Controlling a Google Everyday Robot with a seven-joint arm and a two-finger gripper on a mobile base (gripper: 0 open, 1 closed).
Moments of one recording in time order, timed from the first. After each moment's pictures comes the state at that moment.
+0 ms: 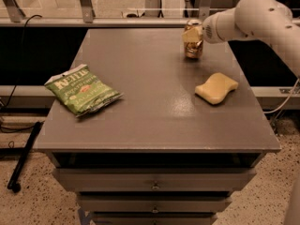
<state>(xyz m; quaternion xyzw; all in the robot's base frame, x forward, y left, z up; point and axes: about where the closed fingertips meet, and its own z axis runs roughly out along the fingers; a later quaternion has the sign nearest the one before) 0.795 -0.160 0.903 -0.24 0.83 0.11 0.49</state>
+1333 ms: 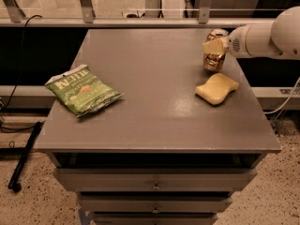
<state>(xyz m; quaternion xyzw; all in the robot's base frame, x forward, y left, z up) 0.717 -0.222 0.904 -0.19 0.84 0.11 0.49</state>
